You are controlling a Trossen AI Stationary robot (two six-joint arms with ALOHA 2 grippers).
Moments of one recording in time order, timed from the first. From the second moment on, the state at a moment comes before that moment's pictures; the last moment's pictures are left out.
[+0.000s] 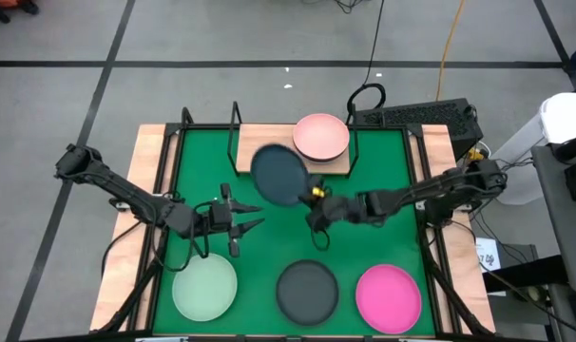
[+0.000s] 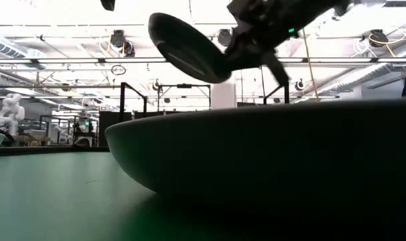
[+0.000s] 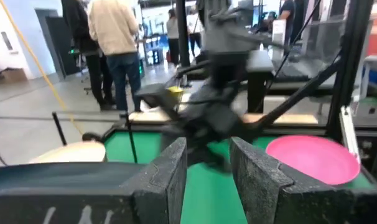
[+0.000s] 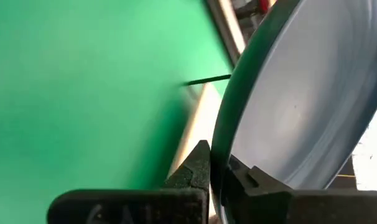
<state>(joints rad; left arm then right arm) -0.45 1.17 0.66 0.50 -0.62 0.06 0.17 1.53 0.90 0.07 0.54 -0.92</state>
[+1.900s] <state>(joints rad) -0.39 0.68 0.68 -0.01 -1.12 0.14 -0.30 1.98 1.24 0.14 0.06 -0.95</state>
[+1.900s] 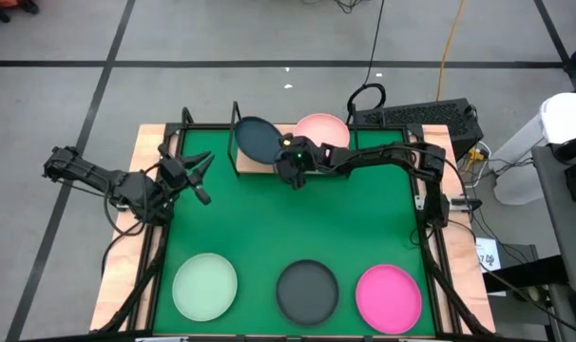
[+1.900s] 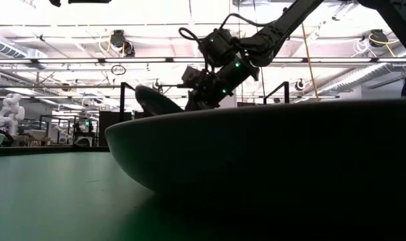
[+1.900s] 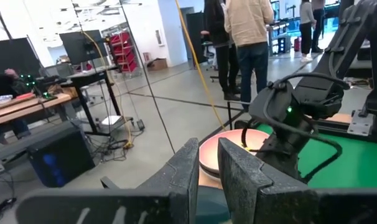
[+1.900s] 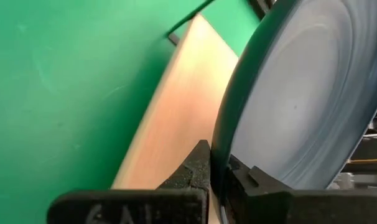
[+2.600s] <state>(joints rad) -0.39 0.68 0.68 -0.01 -1.12 0.10 -0.31 1.98 1.24 0.13 0.13 -0.93</state>
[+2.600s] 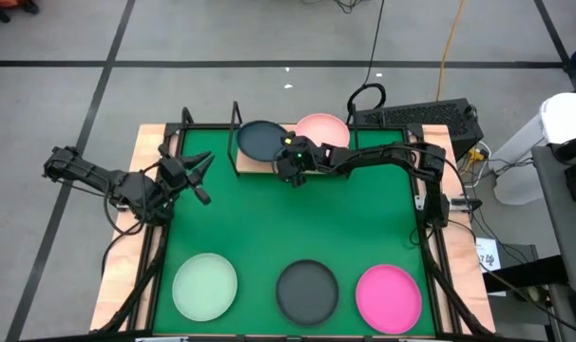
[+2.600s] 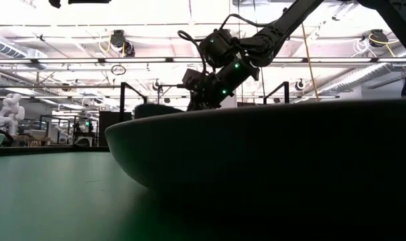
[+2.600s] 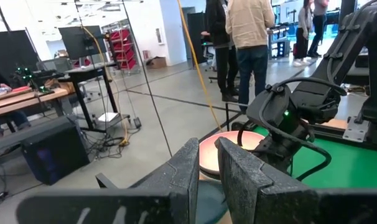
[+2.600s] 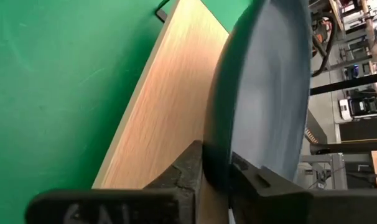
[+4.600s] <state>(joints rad) -0.39 1.00 0.68 0.10 -0.78 -0.12 0.42 1.13 0.71 -0.68 -0.06 0.12</state>
